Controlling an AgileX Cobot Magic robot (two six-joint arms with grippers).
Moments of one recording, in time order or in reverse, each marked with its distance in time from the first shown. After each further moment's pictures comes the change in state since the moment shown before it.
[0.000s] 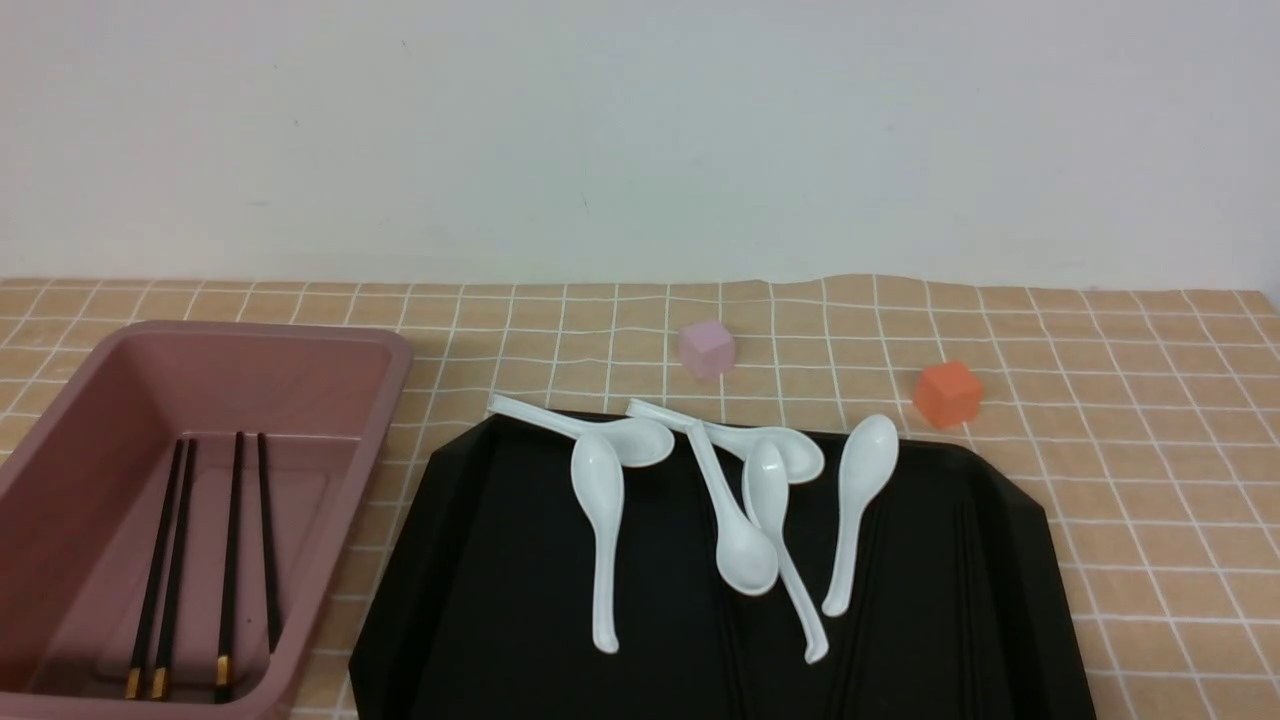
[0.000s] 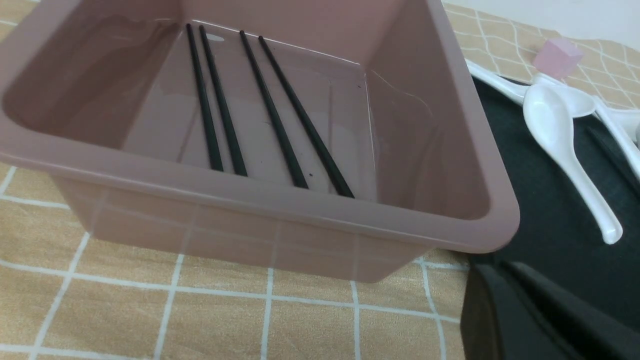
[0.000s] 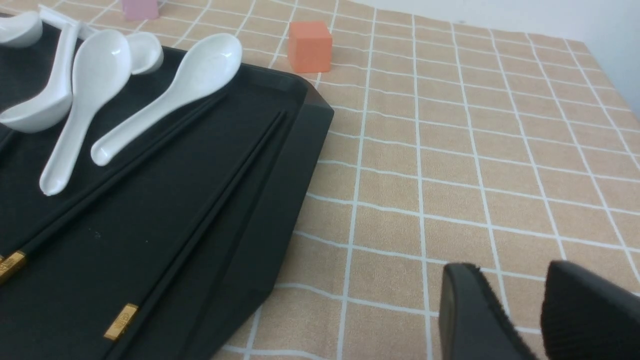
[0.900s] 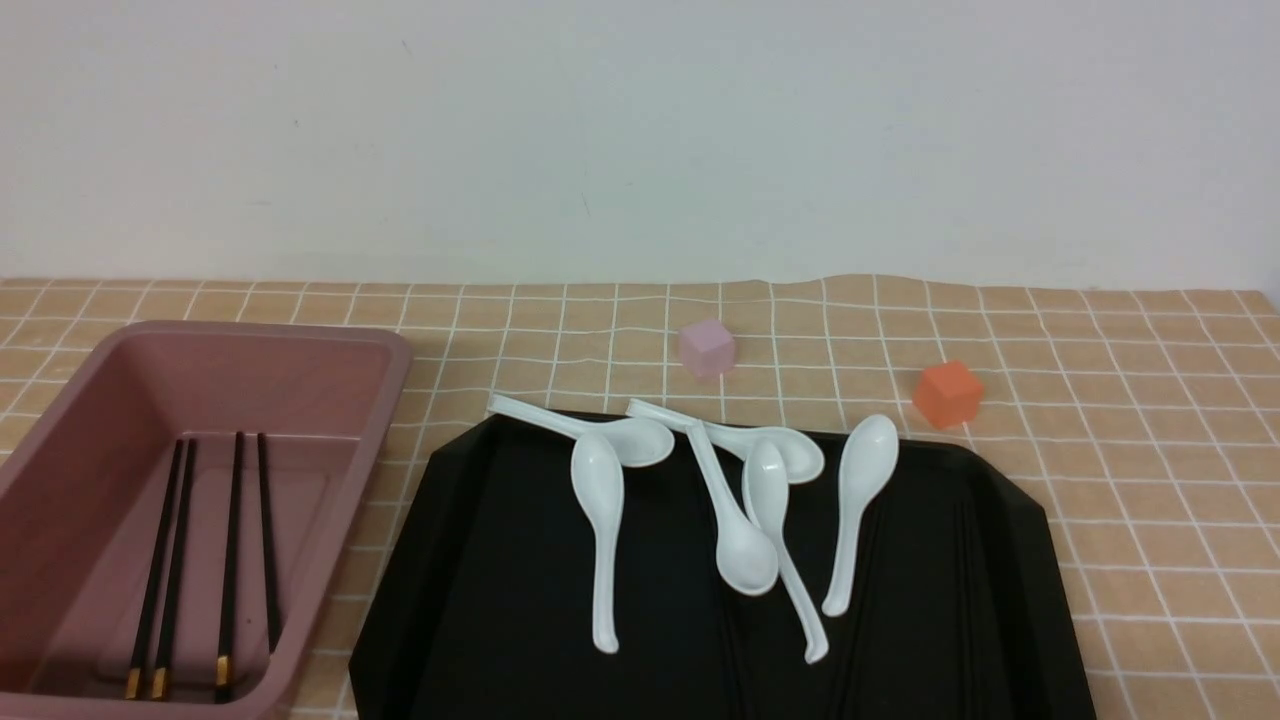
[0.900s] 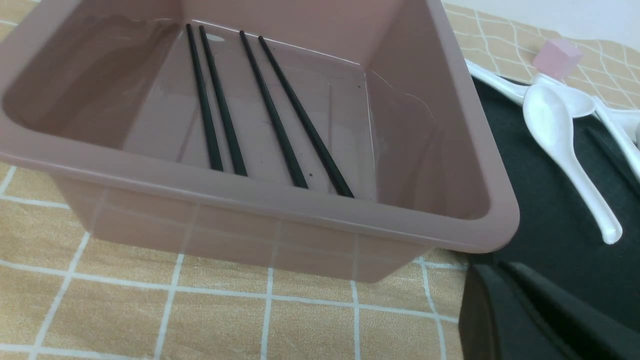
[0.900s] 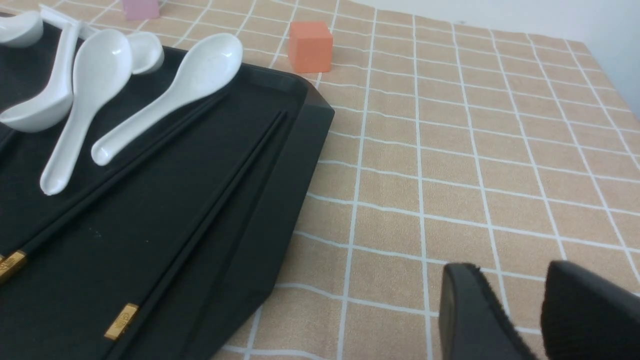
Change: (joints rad) right arm 0.000 0.000 0.000 0.000 0.000 0.000; left arm 0.000 0.000 0.000 0.000 0.000 -0.001
